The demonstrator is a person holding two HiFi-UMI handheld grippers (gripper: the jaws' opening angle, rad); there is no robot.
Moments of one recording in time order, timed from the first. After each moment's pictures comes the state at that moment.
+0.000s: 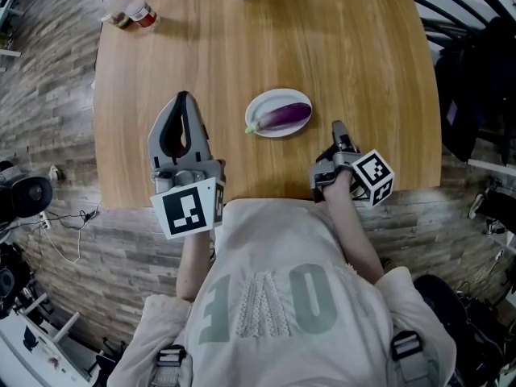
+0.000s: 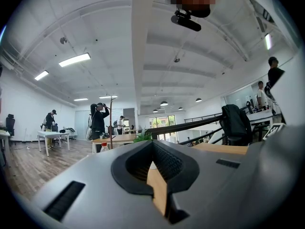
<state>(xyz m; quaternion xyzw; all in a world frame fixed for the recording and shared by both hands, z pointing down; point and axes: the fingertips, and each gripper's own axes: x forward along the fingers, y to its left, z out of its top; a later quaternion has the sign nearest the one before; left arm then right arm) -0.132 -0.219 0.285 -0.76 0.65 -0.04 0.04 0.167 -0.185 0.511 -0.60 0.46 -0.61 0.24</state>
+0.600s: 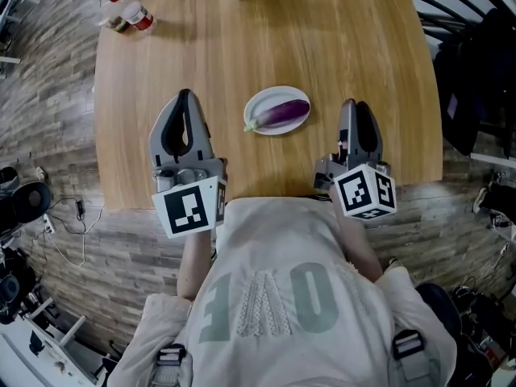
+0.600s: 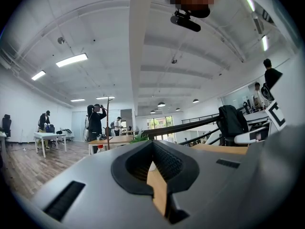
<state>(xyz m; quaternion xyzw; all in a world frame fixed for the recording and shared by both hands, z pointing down) -0.120 -0.217 0.280 -0.77 0.64 -0.03 0.05 0.160 -0.210 0.364 -0.65 0.72 -0.22 0.14</state>
